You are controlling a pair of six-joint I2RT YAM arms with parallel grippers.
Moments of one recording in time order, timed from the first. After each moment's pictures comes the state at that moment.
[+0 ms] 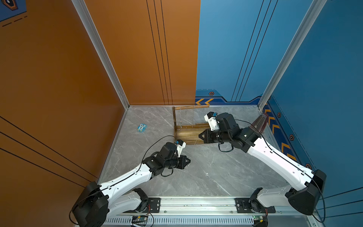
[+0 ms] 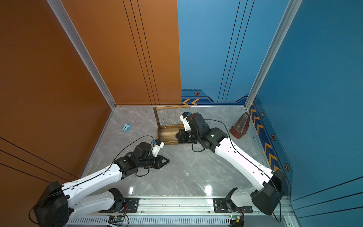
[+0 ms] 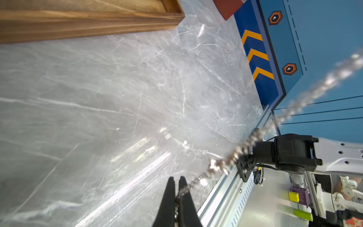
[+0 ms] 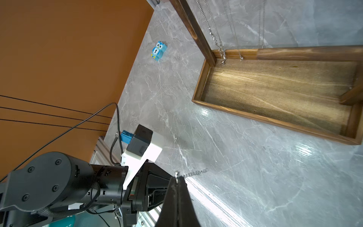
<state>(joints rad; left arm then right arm) -0.70 1.07 0.55 -0.19 0.36 -0.65 0.73 1.38 1.35 -0.65 -0.24 0.58</state>
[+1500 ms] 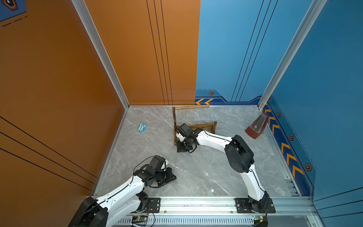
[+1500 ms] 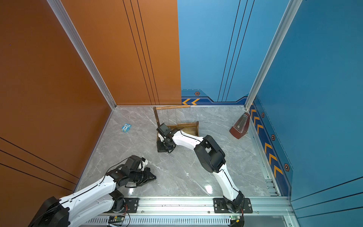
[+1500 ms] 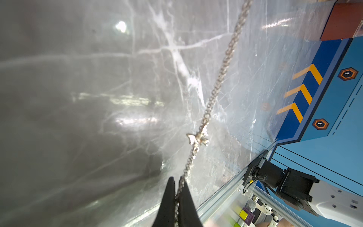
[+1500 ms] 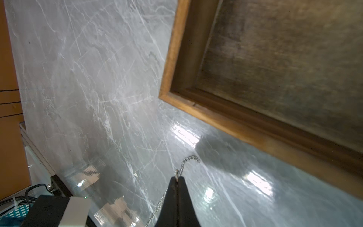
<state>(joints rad) -0.53 0.92 0.25 -0.33 0.47 -1.00 0.82 2.22 1.71 -0.63 -0.34 0.58</state>
